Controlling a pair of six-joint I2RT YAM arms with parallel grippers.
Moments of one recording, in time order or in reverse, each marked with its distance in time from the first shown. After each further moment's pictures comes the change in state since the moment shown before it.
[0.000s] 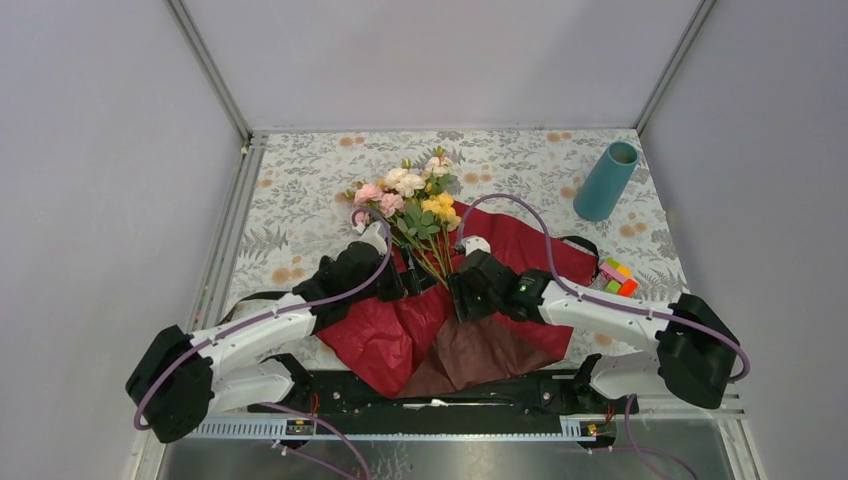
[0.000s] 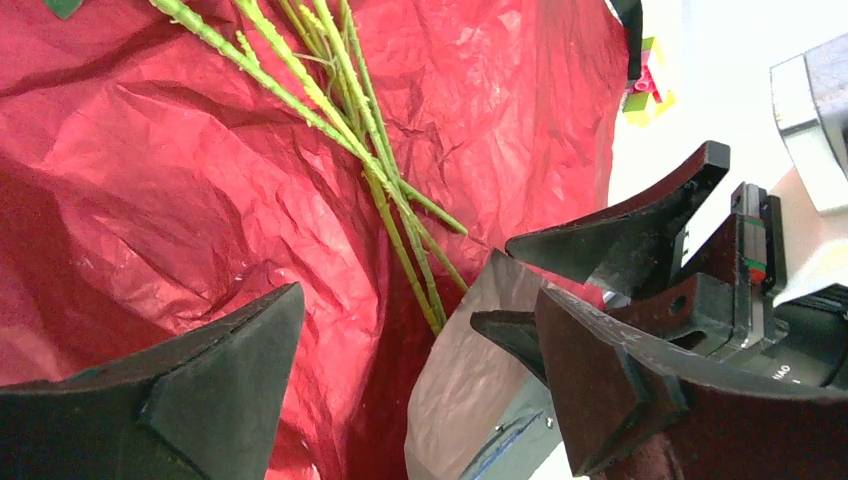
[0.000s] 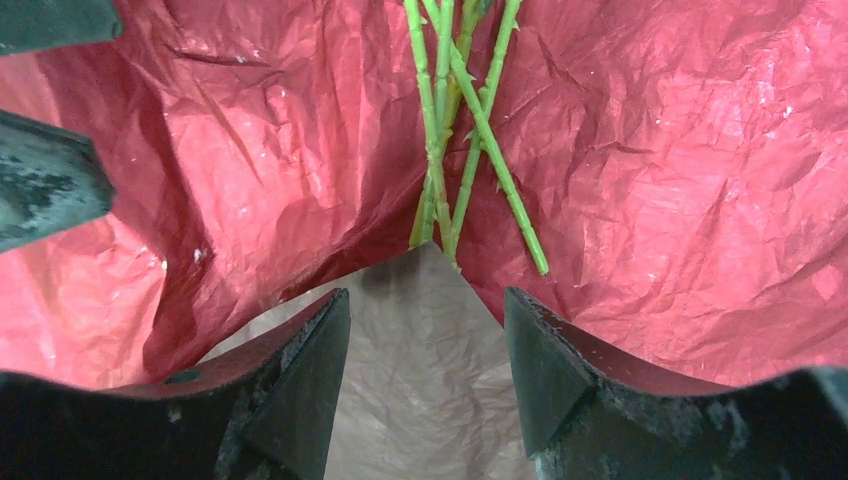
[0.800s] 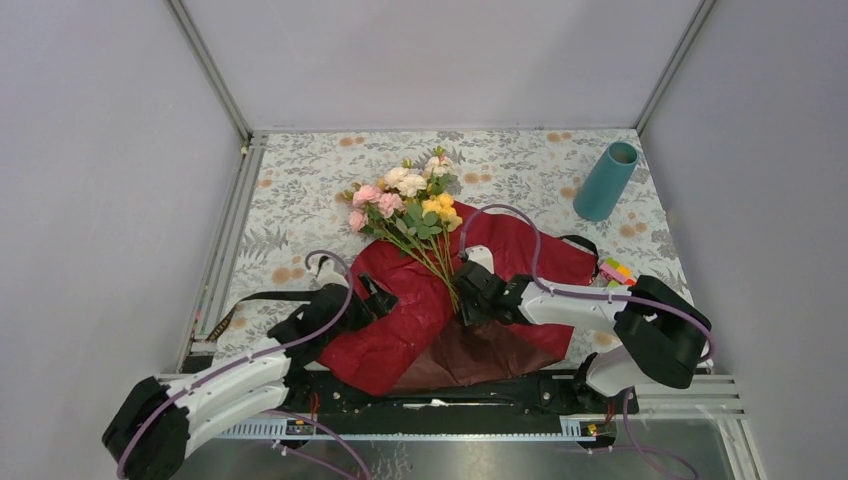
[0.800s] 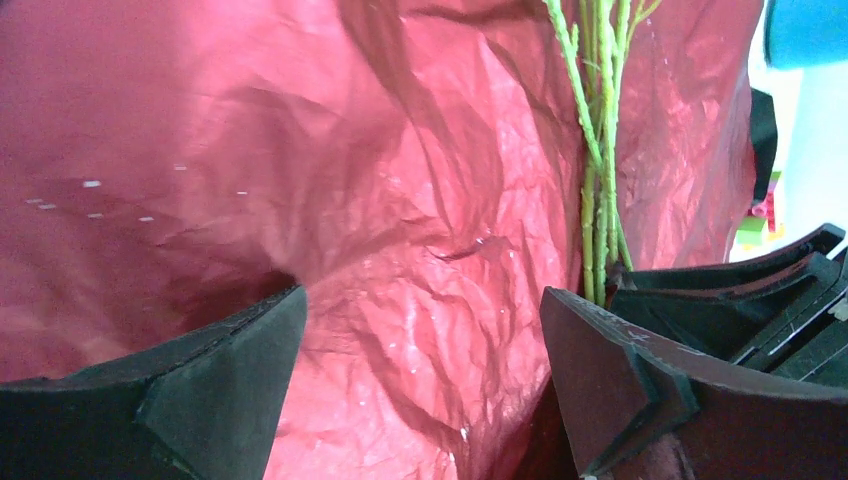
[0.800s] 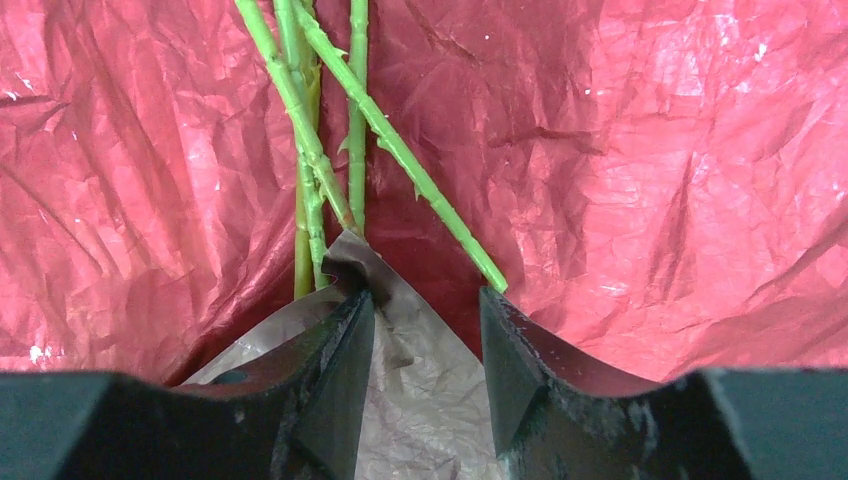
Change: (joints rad) left arm 0.033 -0.273 -0.377 0.036 -0.254 -0.160; right arm 0.000 0.167 -0.063 0.080 0.137 0.082
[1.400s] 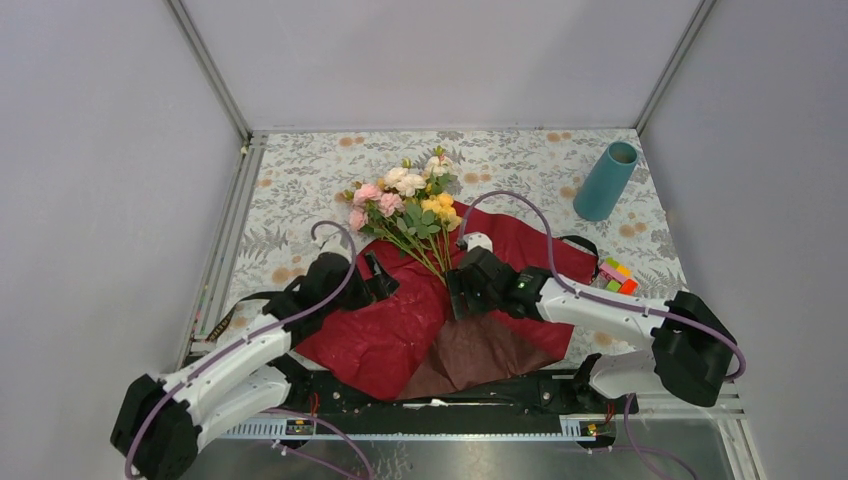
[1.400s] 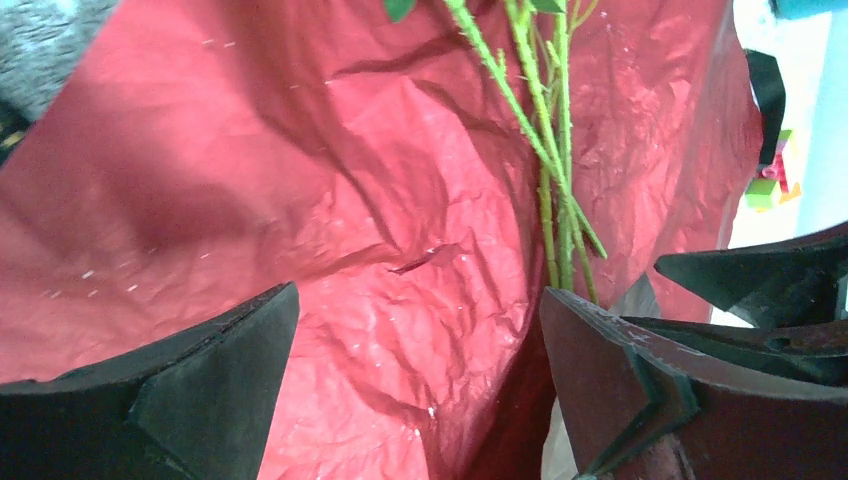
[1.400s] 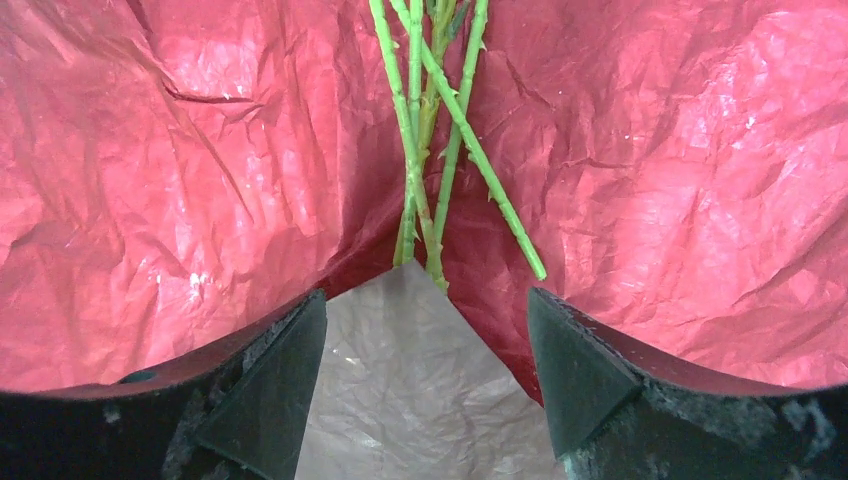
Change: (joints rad) left arm 0.124 0.015 0.237 -0.274 0.124 0.181; right arm -0.012 -0.137 0.067 -0.070 -0.087 -0.059
